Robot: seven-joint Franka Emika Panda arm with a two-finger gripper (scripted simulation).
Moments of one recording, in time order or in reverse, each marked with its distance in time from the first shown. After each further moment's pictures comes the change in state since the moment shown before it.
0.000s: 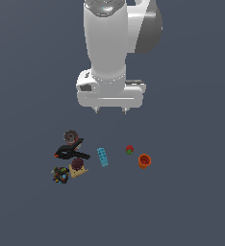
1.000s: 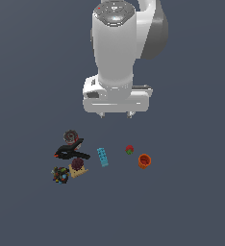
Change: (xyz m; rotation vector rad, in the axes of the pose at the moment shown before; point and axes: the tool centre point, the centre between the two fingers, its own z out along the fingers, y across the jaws) arm 0.014 -0.019 0.009 0.008 0.002 -0.040
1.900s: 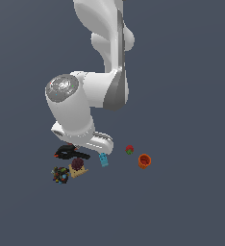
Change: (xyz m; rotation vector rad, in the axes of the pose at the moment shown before) arm 0.081 0.110 0.098 0.005 0.048 0.304
